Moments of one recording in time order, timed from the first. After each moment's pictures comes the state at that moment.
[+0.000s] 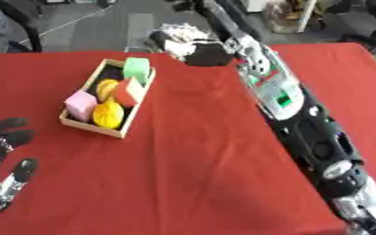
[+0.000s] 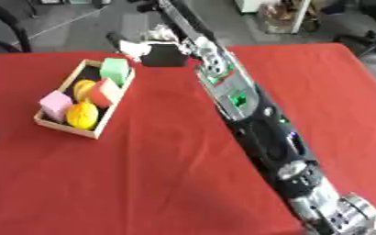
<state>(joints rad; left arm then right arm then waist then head) -0.14 0.19 -0.07 -1.80 -0.02 -0.17 -0.16 -0.63 -0.36 0.19 -1.66 0.14 -0.18 0.07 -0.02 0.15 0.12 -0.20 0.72</state>
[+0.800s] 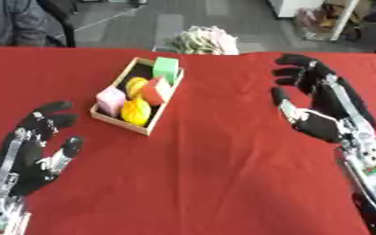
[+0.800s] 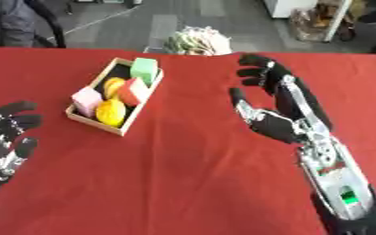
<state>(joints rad) -0.13 0.19 -0.06 -1.79 -0.03 -0.16 -0.13 -0.21 -0.29 0.11 -1.80 -0.01 -0.17 0.03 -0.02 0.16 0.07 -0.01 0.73</state>
